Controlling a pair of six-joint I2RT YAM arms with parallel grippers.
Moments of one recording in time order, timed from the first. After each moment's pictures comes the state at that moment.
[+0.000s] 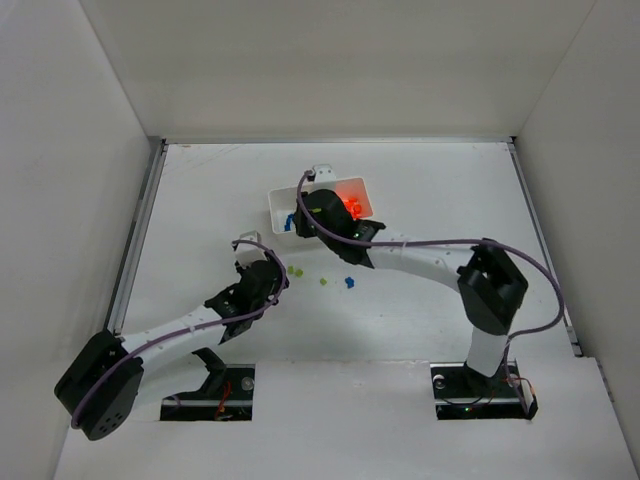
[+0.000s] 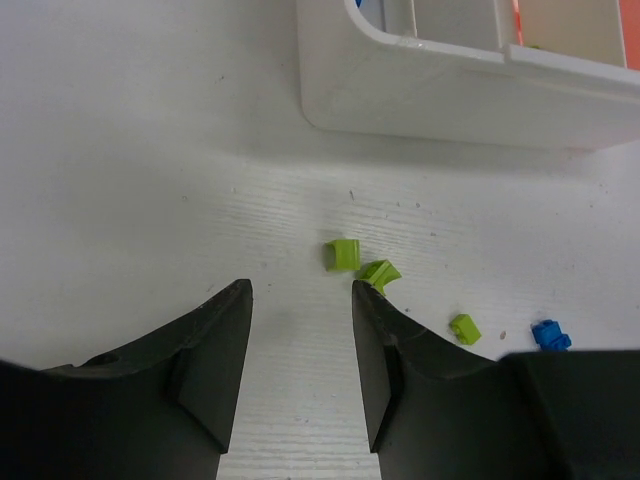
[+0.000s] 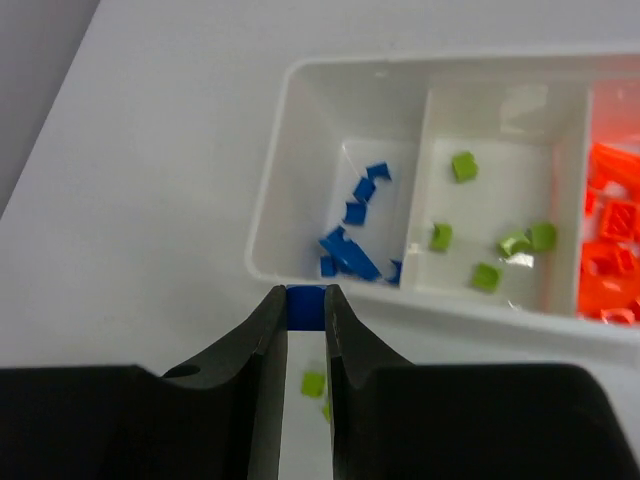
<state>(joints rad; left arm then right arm) -0.74 1.02 0.32 0.11 -0.55 -0.74 0.93 1.80 1.35 0.02 0.39 0.51</state>
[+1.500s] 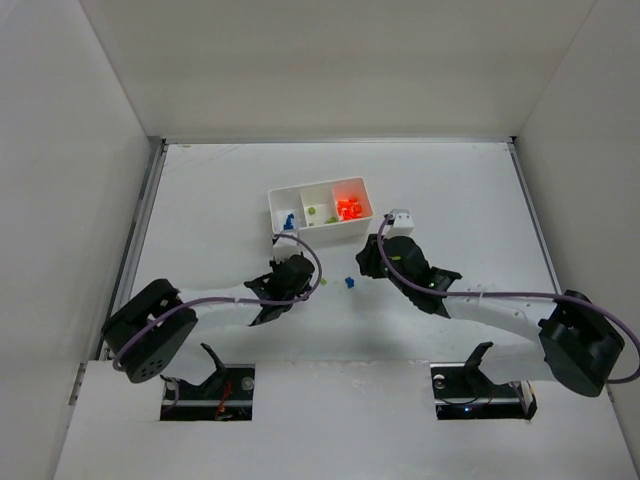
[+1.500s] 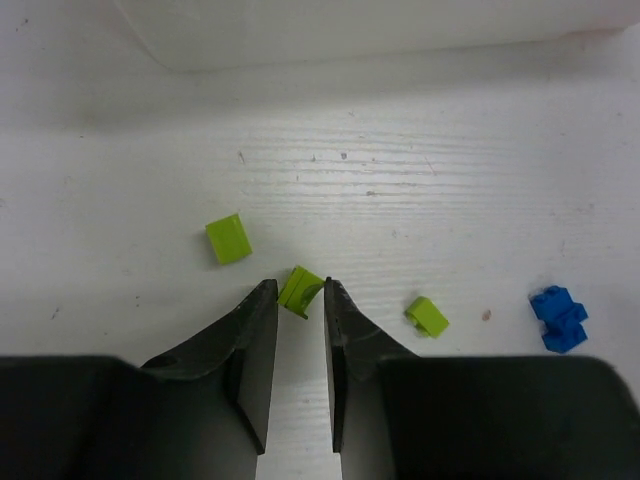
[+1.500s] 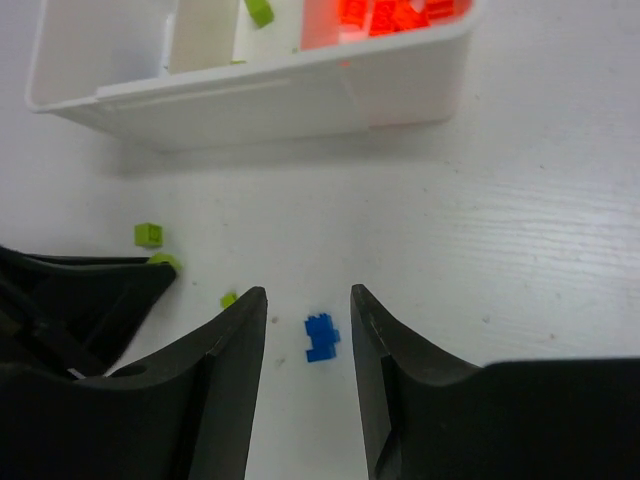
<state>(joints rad) -0.86 1.44 0.49 0.21 -0.54 -0.71 0.83 1.30 0.65 0.17 0.35 0.58</state>
